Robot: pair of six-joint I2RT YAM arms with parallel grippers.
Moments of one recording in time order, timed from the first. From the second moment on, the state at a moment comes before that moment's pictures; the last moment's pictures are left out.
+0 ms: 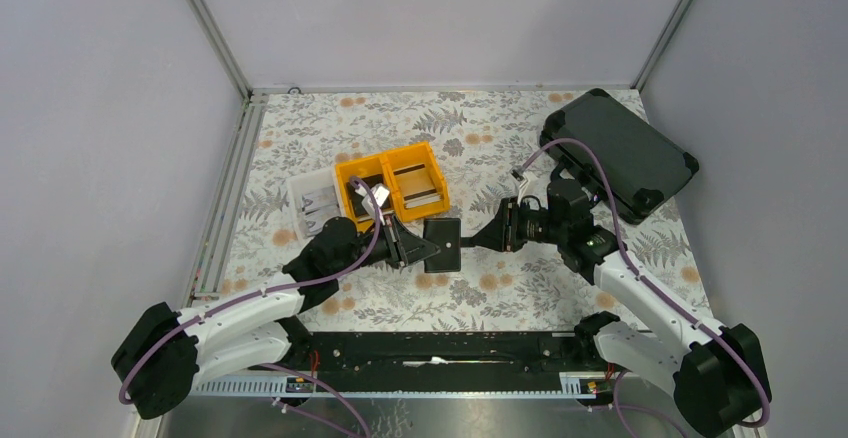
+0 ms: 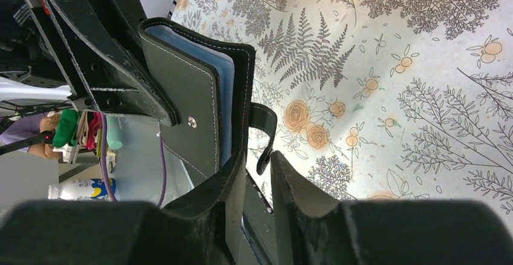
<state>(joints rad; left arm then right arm) -0.80 0.96 0.37 0.43 0.33 -0.95 0.45 0.98 0.56 -0.07 -0.70 0.54</state>
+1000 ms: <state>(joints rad) -0.79 0.97 0.37 0.40 0.34 -0.95 0.48 1.05 0.52 -0.01 -0.67 0.54</state>
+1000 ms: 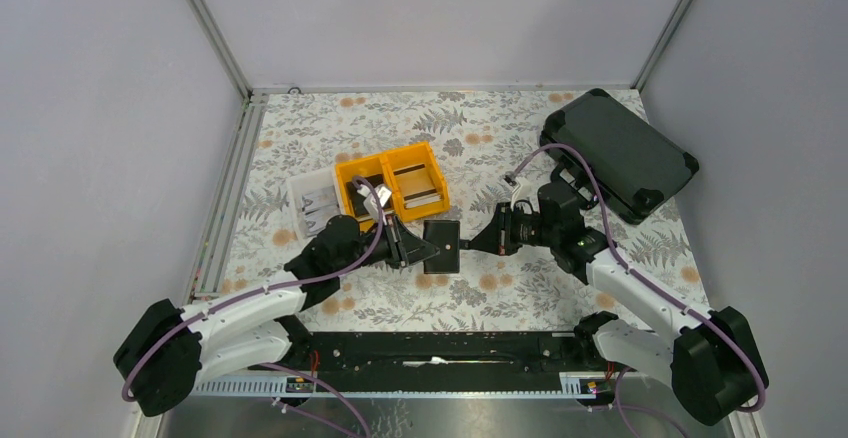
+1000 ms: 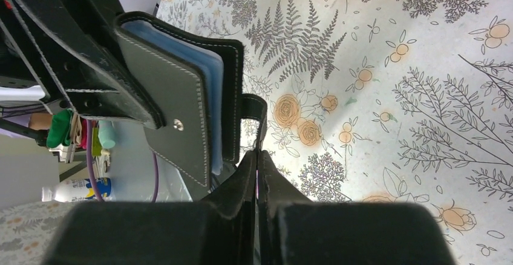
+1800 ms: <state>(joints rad) -0.79 1.02 0.43 0.22 0.27 -0.86 0.61 1.14 0.54 0.15 -0.64 0.63</state>
